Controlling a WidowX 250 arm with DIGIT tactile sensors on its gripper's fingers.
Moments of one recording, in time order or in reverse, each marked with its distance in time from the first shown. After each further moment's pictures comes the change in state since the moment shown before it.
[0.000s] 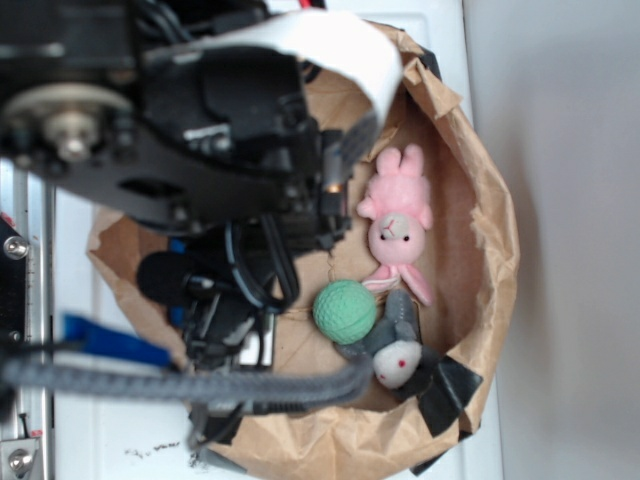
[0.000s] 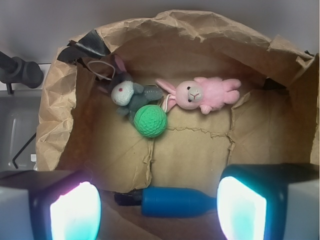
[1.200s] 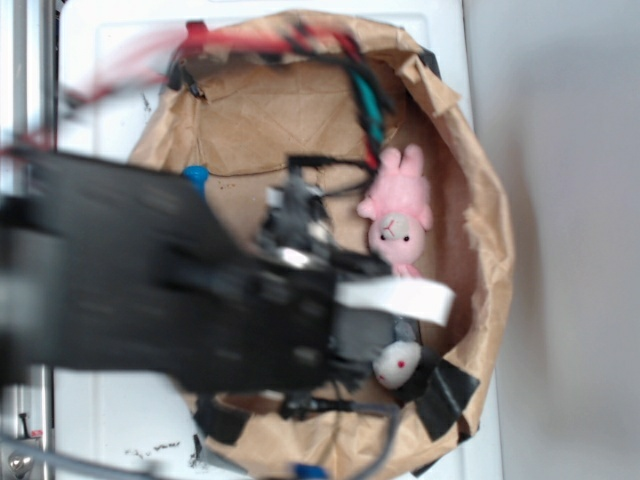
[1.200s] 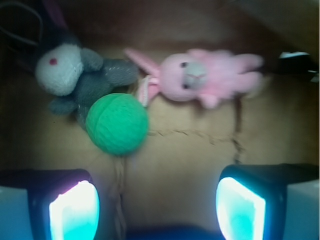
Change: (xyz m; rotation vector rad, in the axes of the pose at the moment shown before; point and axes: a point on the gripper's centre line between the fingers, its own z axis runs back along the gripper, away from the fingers) arm -0.001 -0.025 -0.119 0.205 0.106 -0.087
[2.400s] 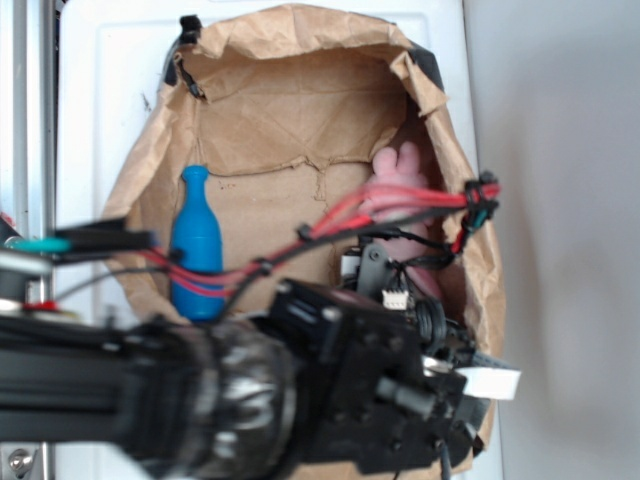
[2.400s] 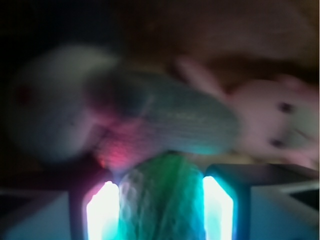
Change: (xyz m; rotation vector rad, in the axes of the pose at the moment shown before) arm 0.022 -0.010 -0.028 0.039 0.042 0.049
